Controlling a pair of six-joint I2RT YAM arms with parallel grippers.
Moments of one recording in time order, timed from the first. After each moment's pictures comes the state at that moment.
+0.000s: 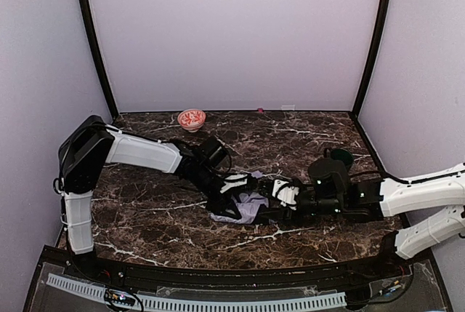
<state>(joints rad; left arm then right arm) -0.85 2.02 1.28 -0.41 0.64 0.59 1.05 1.18 0.57 0.08 -0.09 -0.37</state>
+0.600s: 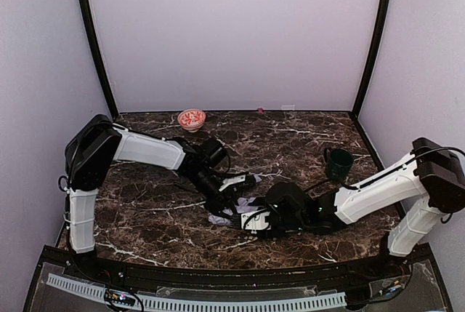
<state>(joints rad) -0.82 2.08 1.34 -0.53 0.79 0.54 1.20 1.58 0.67 0.17 0.22 -0.73</state>
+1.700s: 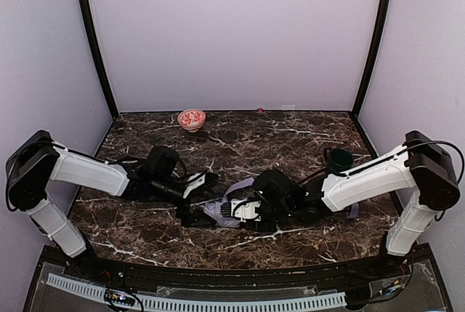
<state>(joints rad) -0.75 1.61 0.71 0.11 0.71 0.42 1.15 1.68 0.85 -0.03 0.05 -0.57</state>
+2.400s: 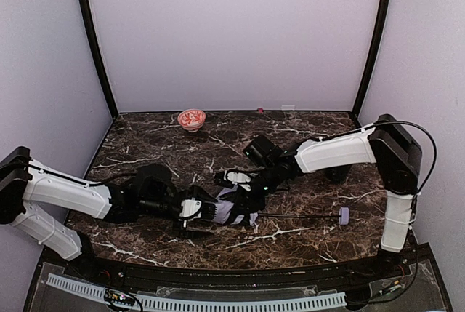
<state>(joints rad) -0.96 1.36 0.51 0.29 0.38 0.72 0.91 1.95 1.24 -0.40 -0.52 -0.41</state>
